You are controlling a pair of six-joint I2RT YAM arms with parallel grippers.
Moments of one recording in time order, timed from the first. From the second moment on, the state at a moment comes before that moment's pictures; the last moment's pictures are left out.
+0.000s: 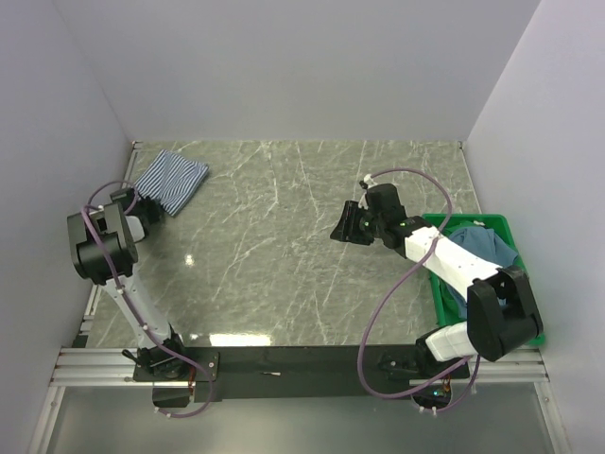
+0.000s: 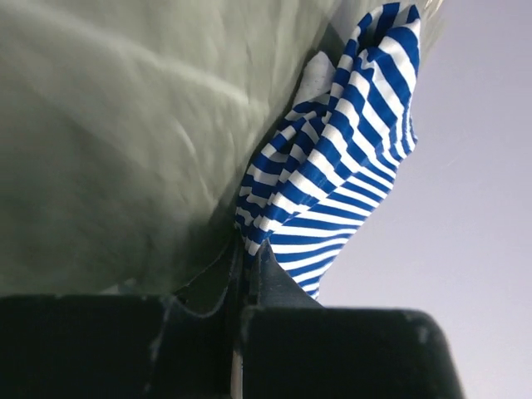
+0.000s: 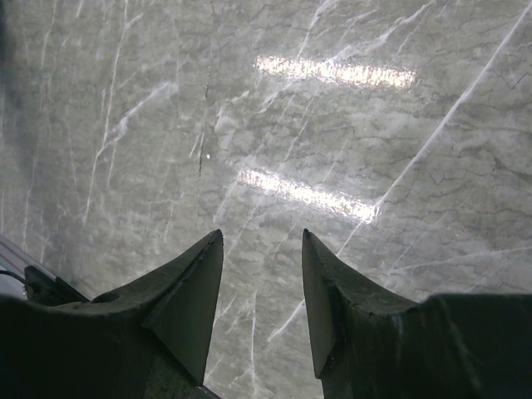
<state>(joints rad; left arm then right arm) 0.38 2.01 0.97 0.42 0.06 -1.60 0.42 1.39 0.87 -0.24 -0.25 0.55</state>
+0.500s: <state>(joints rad) 0.36 2.15 1.00 0.71 -0.10 -1.88 0.43 1.42 0.86 -0.21 -0.25 0.54</state>
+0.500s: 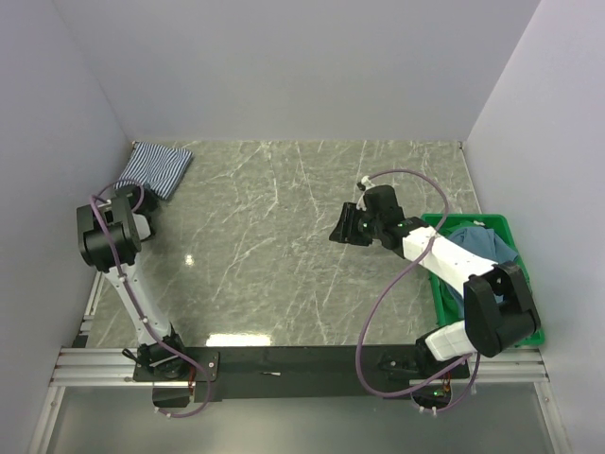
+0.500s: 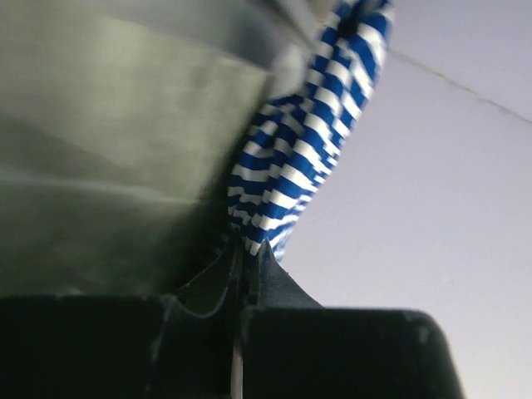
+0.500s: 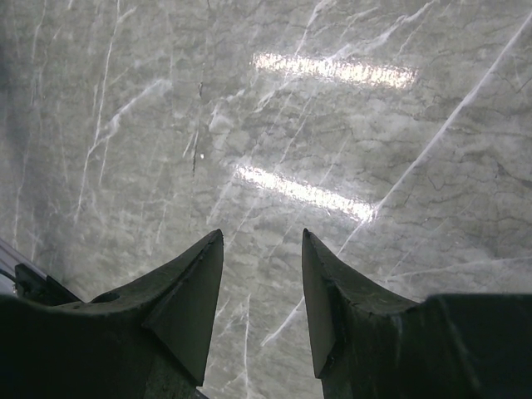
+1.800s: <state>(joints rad) 0.11 1.69 1.30 -0.19 -0.12 -1.29 0.43 1.31 0.86 -0.27 -0.14 0.55</state>
